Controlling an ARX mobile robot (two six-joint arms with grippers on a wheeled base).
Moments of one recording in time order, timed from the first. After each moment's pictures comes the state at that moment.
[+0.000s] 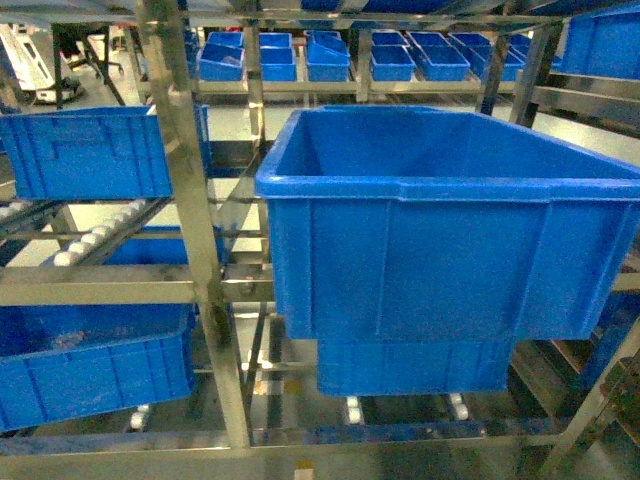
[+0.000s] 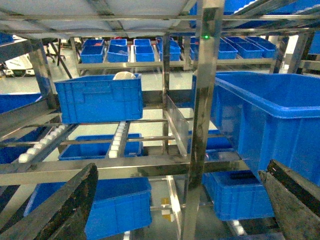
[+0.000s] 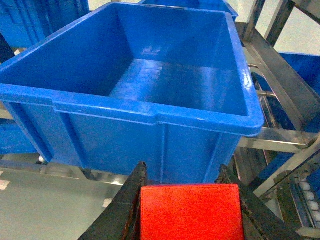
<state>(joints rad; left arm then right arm) 0.00 0.01 0.01 0.00 0.00 0.00 0.07 1.13 0.59 0.18 -0.12 -0.04</state>
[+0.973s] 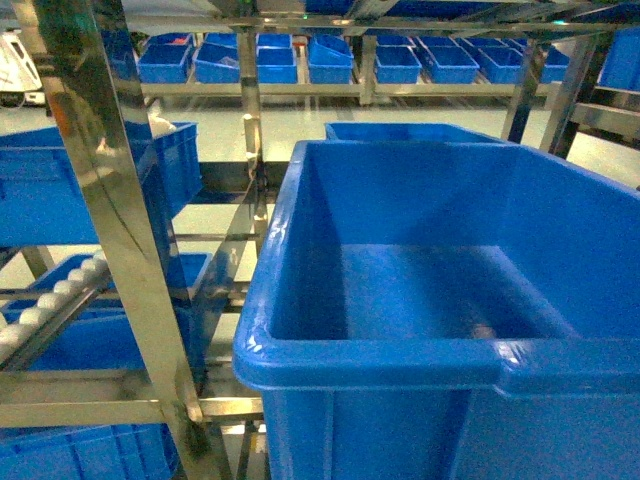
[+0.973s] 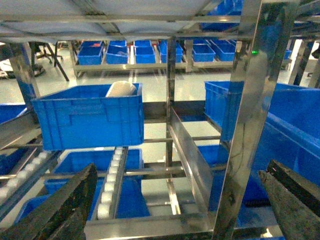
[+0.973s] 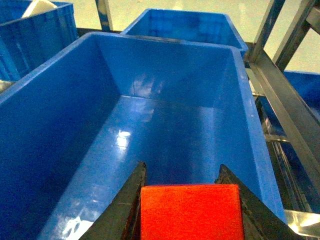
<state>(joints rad) 0.00 0.01 0.01 0.00 0.00 0.00 0.07 1.14 0.59 0.18 -0.12 -0.04</state>
